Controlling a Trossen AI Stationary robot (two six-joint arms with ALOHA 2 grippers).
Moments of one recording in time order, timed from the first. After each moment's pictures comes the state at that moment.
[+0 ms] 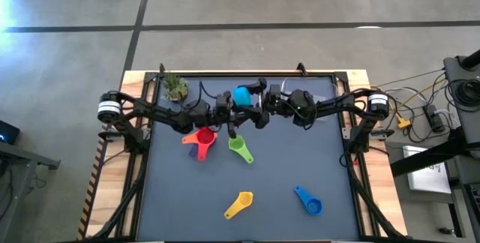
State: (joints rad) left arm 0.14 1.69 0.72 1.13 -0.02 -0.27; right arm -0.23 1.74 0.84 1.38 -0.17 0.24
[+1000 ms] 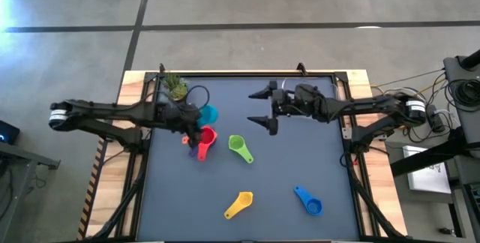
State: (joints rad) left arm 0.07 1.09 0.77 -0.65 -0.15 -0.46; right arm -0.20 1.36 0.82 0.52 -0.19 0.03
